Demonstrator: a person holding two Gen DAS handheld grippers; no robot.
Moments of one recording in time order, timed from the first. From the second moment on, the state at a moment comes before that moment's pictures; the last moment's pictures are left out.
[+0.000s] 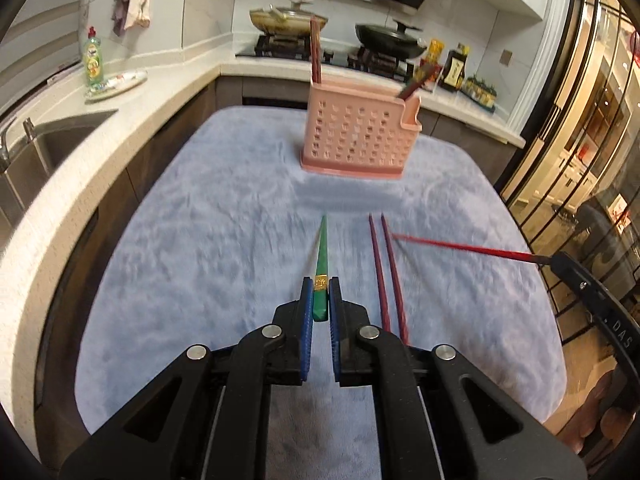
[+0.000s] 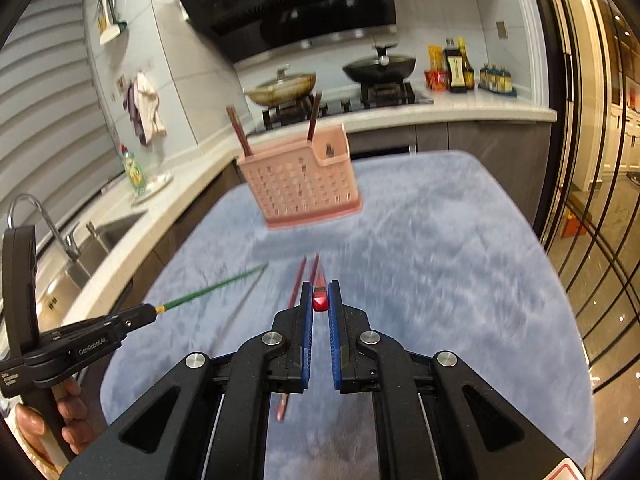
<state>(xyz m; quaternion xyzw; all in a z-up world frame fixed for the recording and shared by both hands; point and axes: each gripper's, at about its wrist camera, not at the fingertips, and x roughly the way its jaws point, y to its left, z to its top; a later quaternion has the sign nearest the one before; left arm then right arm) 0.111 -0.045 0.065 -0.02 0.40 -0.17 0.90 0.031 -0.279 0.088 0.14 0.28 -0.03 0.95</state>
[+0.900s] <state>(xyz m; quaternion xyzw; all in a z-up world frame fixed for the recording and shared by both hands) 0.237 -0.068 0.232 -0.06 0.24 -0.18 0.95 0.177 -0.316 0.227 0.18 0.13 0.00 0.97</state>
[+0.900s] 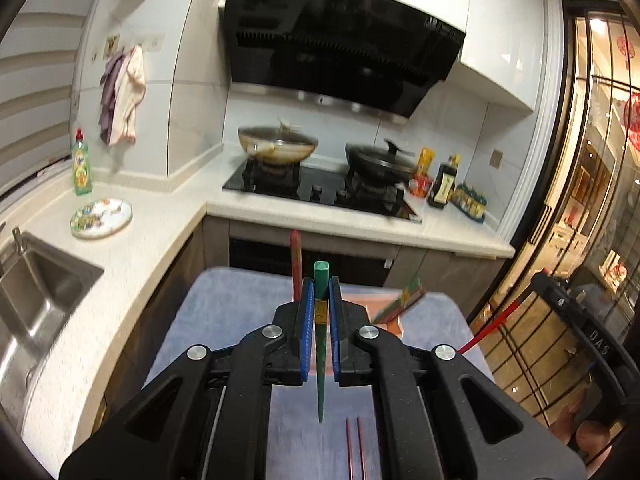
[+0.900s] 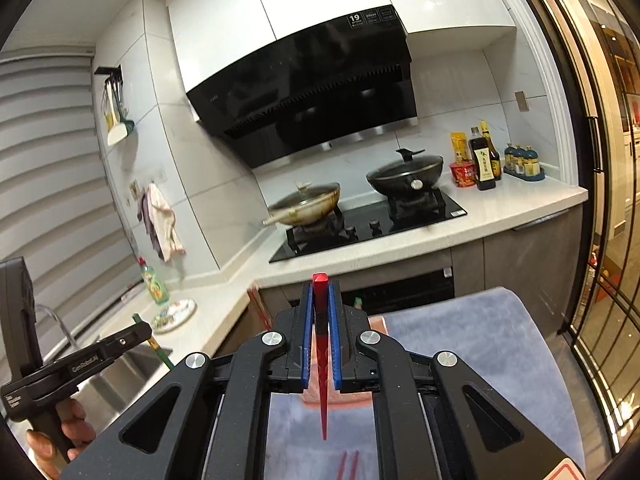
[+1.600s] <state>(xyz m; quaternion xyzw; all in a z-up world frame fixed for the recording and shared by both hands) 0.341 -0.110 0.216 -0.05 0.23 -0.16 0.96 0.306 -0.324 0.197 0.17 0.18 -0.02 0.97</state>
